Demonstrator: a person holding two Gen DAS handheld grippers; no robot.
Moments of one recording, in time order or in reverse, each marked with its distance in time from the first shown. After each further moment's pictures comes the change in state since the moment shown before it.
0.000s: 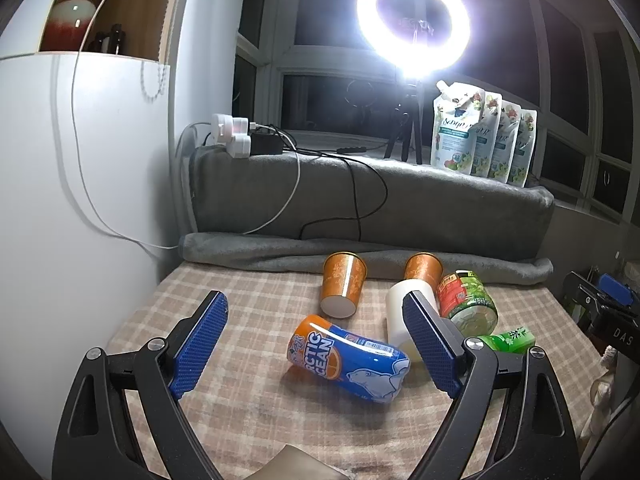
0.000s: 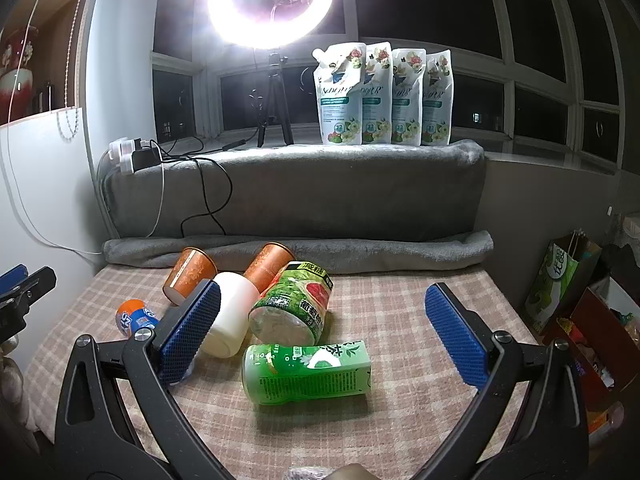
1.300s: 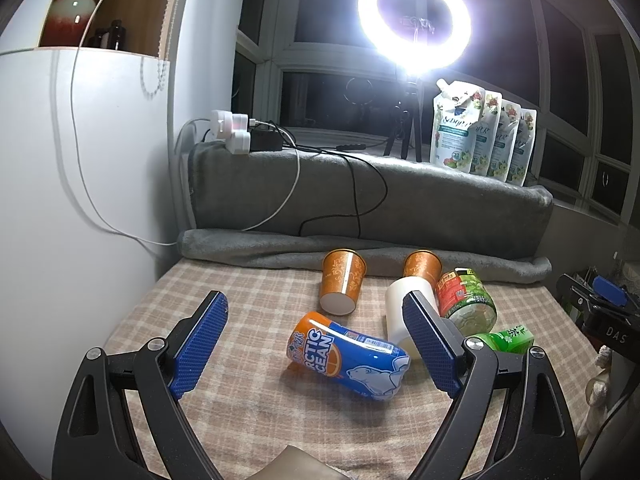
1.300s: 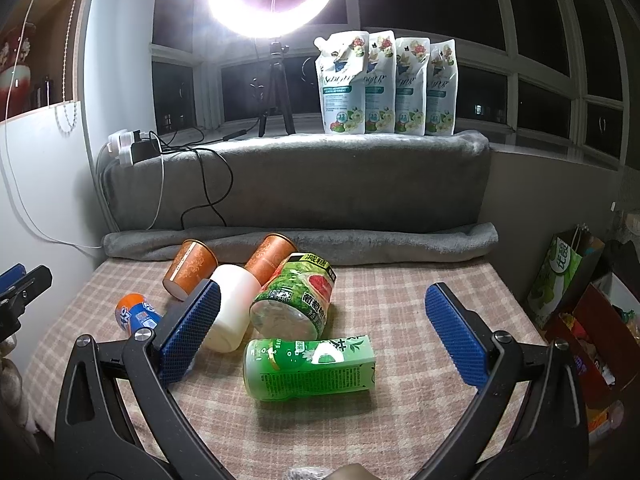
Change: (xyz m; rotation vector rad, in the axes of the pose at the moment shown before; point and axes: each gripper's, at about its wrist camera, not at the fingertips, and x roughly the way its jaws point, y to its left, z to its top) left arm 0.000 0.004 0.000 -0.006 0.010 -0.008; right arm 0.008 0.001 -0.004 0.008 0.033 0.004
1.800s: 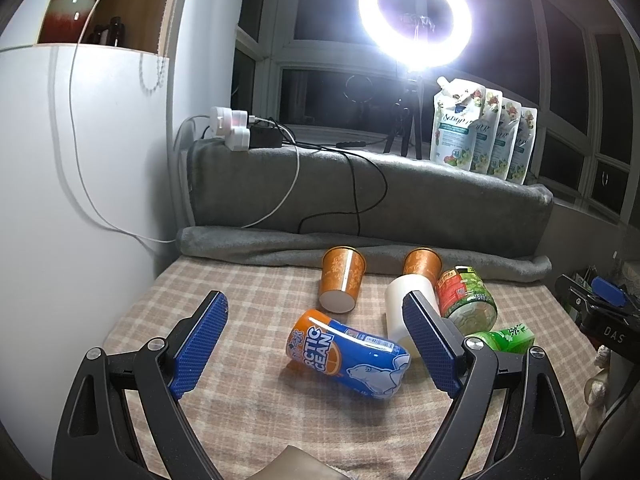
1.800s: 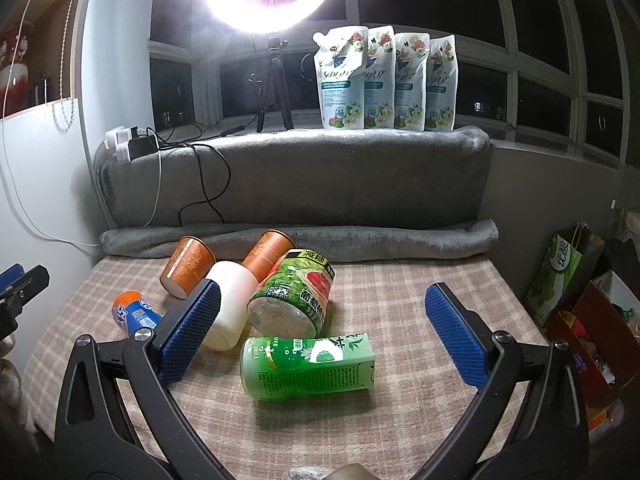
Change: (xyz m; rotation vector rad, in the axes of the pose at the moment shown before) left arm 0.000 -0.001 -0.002 -0.003 0.004 0.000; right arm 0.004 -0.002 -0.001 -0.003 0.014 0.001
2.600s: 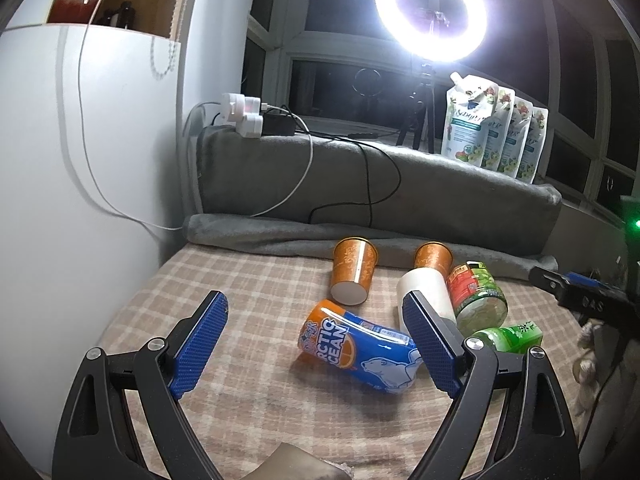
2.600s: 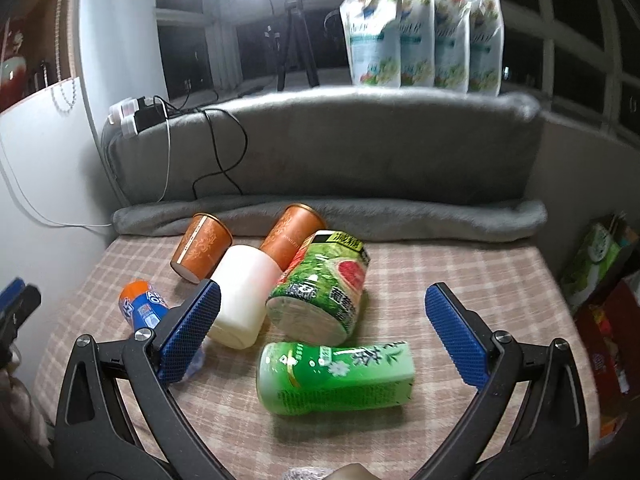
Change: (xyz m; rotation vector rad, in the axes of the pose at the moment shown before) left arm 0.008 0.015 -0.002 -0.037 0.042 0.013; right arm 0.073 0.005 0.021 0.017 0.213 0.135
